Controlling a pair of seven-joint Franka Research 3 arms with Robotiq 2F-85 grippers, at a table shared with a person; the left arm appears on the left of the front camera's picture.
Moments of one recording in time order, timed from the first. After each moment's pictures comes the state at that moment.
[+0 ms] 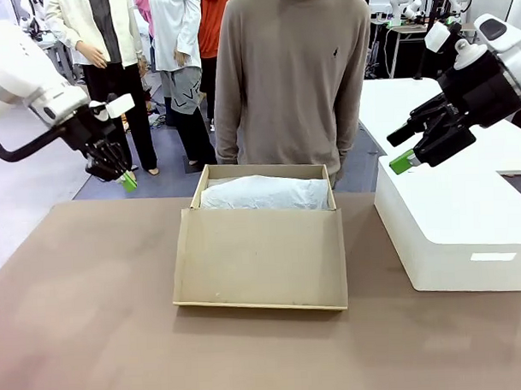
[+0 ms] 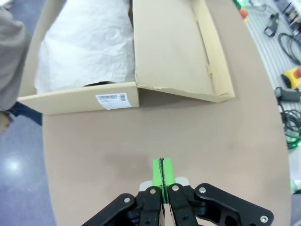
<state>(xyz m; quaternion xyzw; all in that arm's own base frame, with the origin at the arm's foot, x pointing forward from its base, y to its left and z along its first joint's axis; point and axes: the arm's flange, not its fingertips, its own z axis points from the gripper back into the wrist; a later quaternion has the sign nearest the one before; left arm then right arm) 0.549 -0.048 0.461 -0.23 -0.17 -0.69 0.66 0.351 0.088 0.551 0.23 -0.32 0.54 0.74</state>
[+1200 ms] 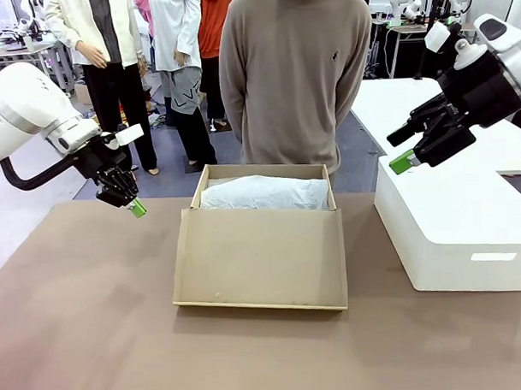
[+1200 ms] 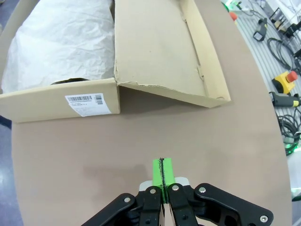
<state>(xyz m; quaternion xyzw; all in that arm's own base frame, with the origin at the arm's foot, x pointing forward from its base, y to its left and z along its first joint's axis) 0.549 -0.055 0.401 -0.28 -0.15 -0.69 0.65 0.351 0.088 0.551 0.23 -0.32 0.54 0.74</state>
